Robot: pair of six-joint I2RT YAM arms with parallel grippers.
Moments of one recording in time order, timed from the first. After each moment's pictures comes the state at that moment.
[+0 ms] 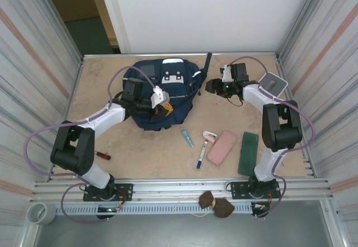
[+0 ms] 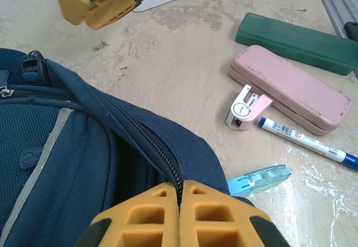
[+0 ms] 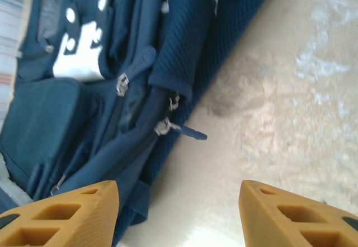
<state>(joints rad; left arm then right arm) -0.37 1.57 0.97 -0.16 0.87 0.64 0.19 1.82 1.23 -0.22 -0.52 0.46</state>
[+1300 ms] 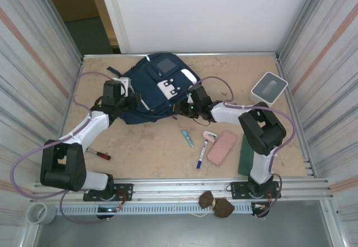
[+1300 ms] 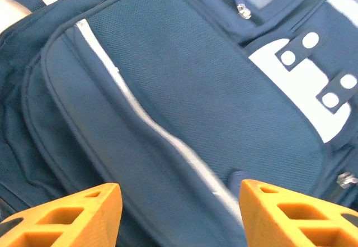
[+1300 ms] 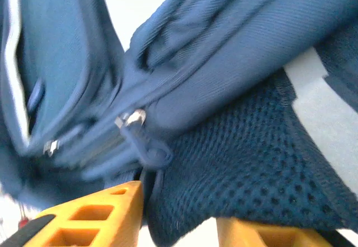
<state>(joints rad) -0.20 1.36 0.84 -0.14 0.06 -0.18 0.64 1.84 1.07 0.02 -0.28 0.75</state>
